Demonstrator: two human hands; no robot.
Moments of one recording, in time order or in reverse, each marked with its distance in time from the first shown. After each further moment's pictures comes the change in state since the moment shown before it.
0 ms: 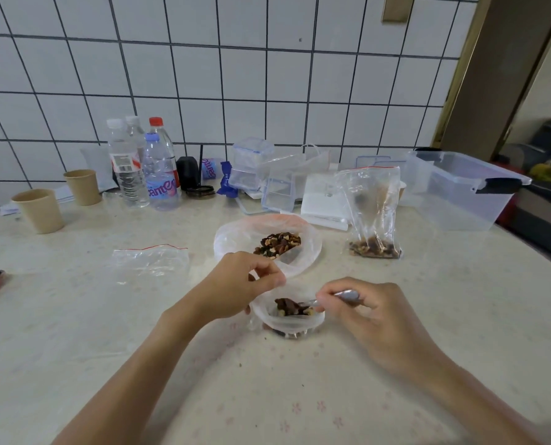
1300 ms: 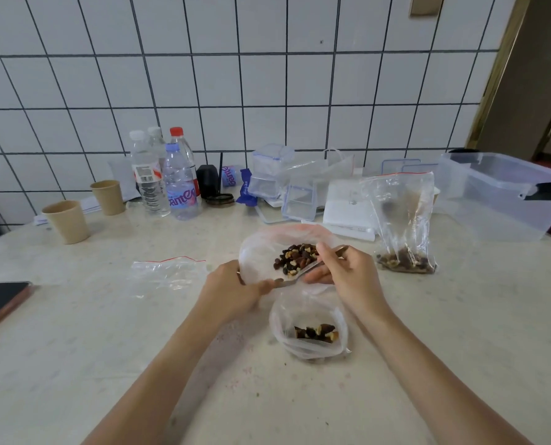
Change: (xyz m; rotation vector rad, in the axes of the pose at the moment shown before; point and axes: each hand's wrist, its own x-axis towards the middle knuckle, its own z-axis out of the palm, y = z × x) left_hand 0.013 -0.025 -0.013 0.062 0.359 -0.470; right_hand 0.106 0.045 0.054 0.275 0.192 0.329
